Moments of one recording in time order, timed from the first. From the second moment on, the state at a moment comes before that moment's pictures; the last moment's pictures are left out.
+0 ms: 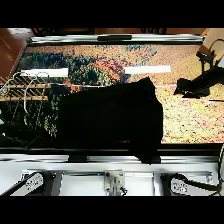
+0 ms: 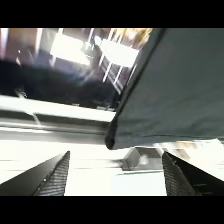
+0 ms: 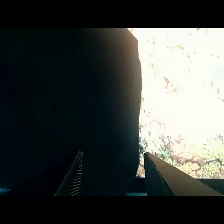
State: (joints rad) left arm 0.52 -1.10 0.61 1.13 -1.39 -1.33; right arm -0.17 -1.41 1.57 -1.35 1.57 1.54
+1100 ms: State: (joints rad) left arm 0.39 -1.06 0.44 0.93 -1.17 -1.28; right arm -0.22 -1.40 1.03 -1.28 1.40 1.42
